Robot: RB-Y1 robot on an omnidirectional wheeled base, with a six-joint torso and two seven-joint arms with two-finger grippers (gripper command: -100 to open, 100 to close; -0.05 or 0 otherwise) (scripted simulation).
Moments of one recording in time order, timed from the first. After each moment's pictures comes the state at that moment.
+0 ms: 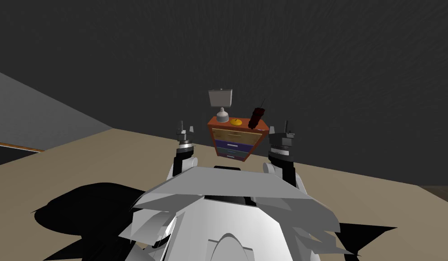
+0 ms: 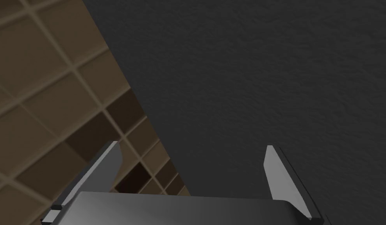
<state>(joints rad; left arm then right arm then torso) 0.52 0.00 0.06 -2.31 0.07 -0.38 0.00 0.51 -0.02 -0.07 -2.32 0.06 -0.44 -0.08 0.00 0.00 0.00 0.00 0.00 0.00</state>
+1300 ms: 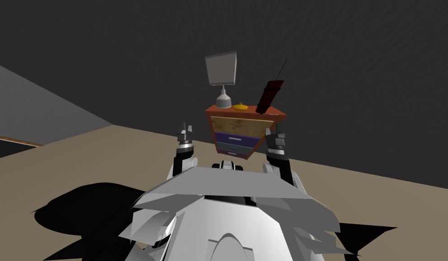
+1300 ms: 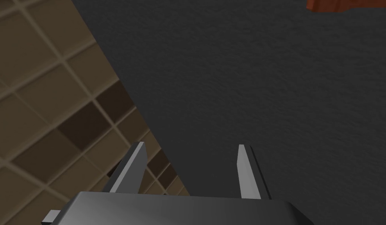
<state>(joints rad) 0.52 0.00 0.06 -2.31 0.07 -0.38 0.00 0.51 -0.07 -0.05 -2.28 0.11 -0.40 -0.07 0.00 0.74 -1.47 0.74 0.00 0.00</state>
